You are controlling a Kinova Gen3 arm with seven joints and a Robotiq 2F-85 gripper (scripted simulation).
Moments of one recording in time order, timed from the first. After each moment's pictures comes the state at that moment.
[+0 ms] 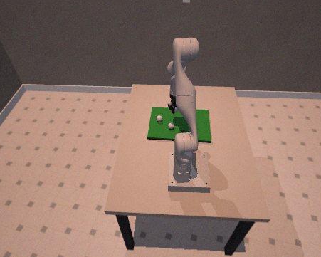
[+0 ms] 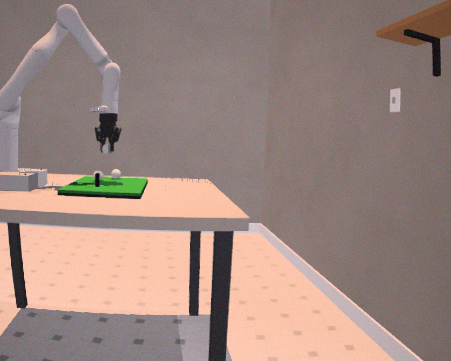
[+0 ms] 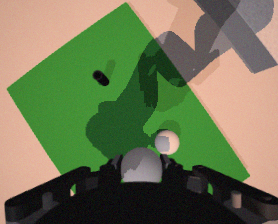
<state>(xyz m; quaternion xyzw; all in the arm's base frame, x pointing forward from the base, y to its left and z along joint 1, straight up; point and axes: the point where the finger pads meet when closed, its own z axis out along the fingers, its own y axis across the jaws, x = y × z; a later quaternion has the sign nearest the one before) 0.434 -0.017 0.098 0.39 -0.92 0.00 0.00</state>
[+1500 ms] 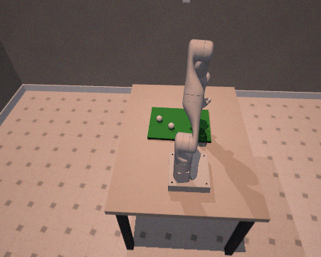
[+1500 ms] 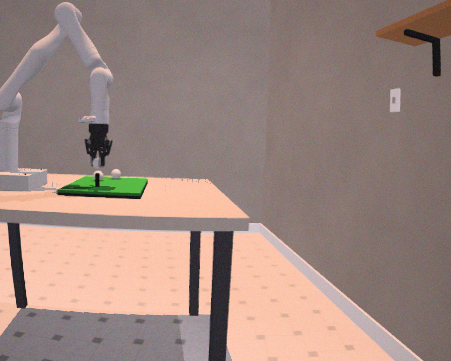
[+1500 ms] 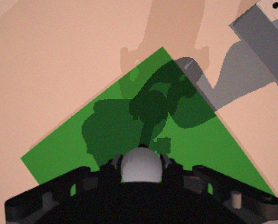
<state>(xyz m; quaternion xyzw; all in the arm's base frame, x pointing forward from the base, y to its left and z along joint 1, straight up) 0.403 -0.150 0.051 0.37 -0.93 0.00 0.00</state>
